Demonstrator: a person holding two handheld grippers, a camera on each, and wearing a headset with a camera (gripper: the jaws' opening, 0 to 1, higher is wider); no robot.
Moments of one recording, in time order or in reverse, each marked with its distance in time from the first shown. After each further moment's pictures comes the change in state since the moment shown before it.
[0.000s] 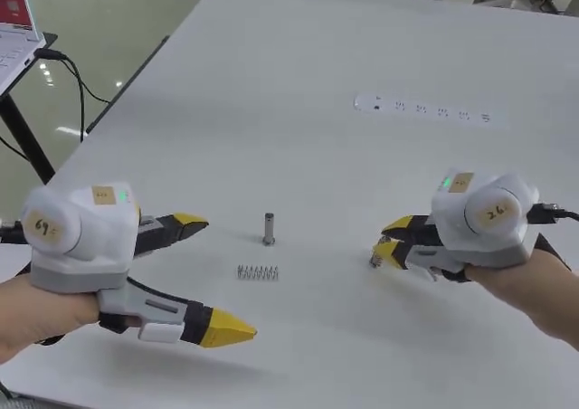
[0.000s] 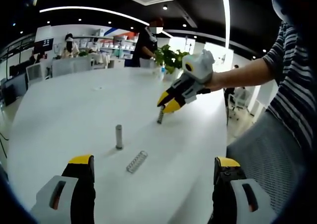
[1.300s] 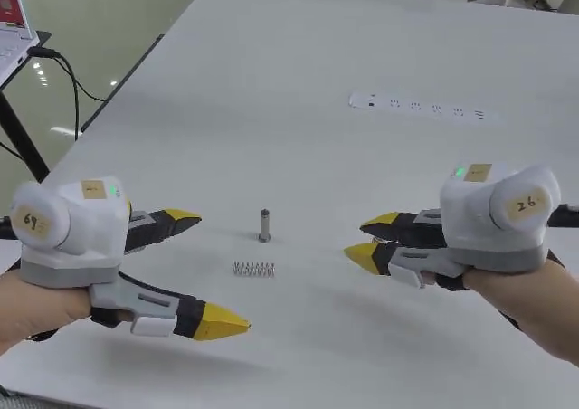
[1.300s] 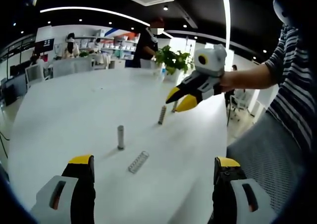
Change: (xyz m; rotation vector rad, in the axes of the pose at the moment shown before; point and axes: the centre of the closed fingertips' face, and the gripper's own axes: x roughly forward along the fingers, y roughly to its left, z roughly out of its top) left arm -0.003 0.003 0.002 -0.002 -0.006 0.005; right arm -0.022 0.044 0.045 0.143 -0.164 0.099
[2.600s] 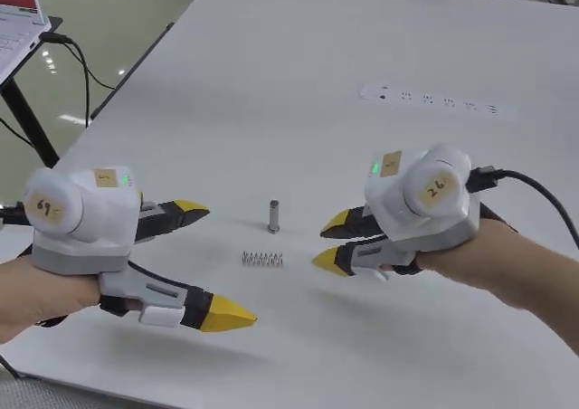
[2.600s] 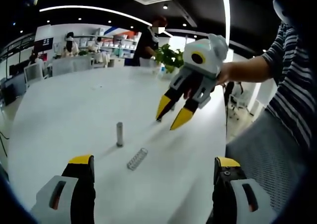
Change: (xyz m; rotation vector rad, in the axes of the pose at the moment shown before) left arm -0.002 -0.002 -0.006 0.000 0.014 -0.008; right arm 0.049 0.039 -0.003 -0.301 0.215 0.187
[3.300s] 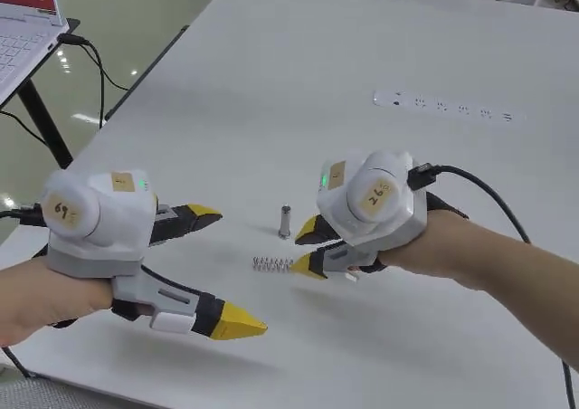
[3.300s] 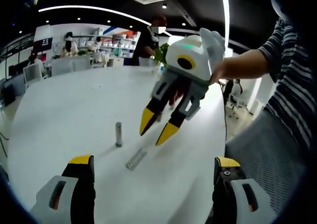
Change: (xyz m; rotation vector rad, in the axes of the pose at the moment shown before) left arm 0.000 -0.001 0.000 0.003 0.005 -0.004; right arm 0.039 0.004 0.015 -0.162 0.073 0.083
